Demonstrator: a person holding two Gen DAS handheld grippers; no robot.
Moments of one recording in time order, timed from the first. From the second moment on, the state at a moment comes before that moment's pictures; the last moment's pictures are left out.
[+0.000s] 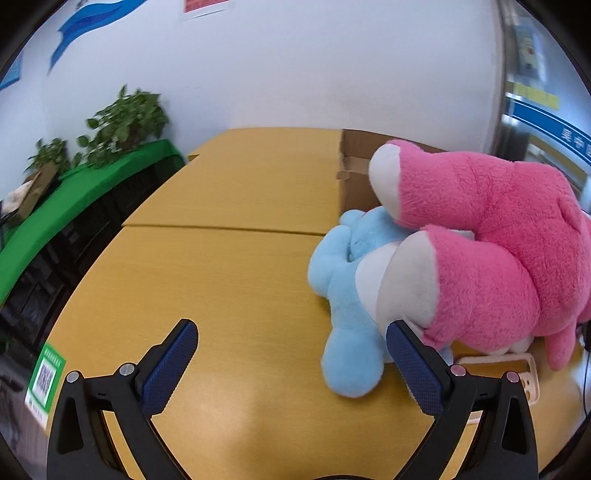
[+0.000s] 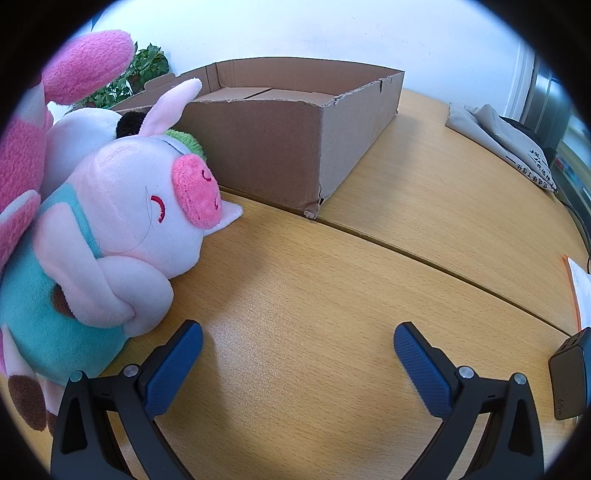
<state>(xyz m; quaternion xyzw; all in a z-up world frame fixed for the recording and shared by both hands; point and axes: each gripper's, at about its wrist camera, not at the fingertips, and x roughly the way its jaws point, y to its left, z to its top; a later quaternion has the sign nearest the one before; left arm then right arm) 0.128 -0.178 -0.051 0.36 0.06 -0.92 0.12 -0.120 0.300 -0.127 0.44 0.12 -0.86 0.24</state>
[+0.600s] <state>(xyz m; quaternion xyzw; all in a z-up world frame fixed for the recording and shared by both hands) 0.170 -0.139 0.000 0.32 0.08 -0.94 0.11 0.054 0.304 -0.031 0.37 0.06 -0.92 0.09</state>
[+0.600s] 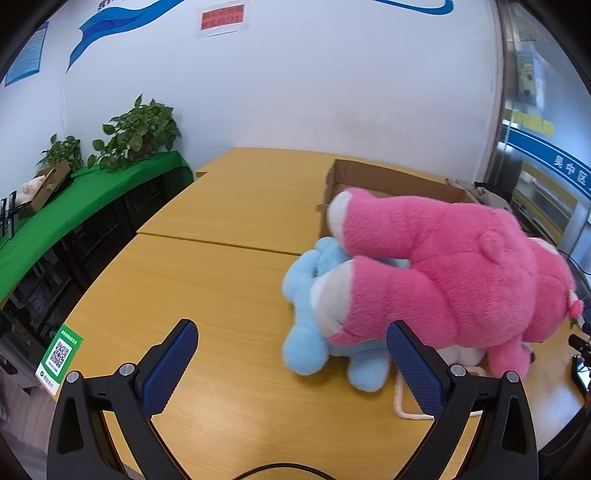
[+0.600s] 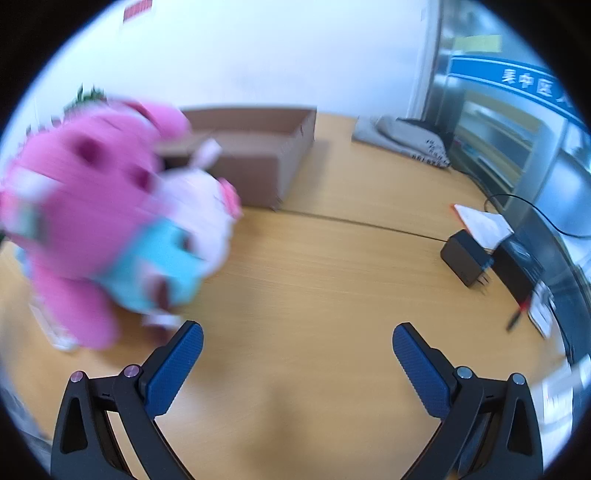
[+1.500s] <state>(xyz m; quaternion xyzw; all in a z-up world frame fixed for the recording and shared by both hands) 0.171 -0.040 0.023 0.34 0.03 -0.94 0.02 0.113 0.187 0.036 0.34 0.02 -0.93 0.09</state>
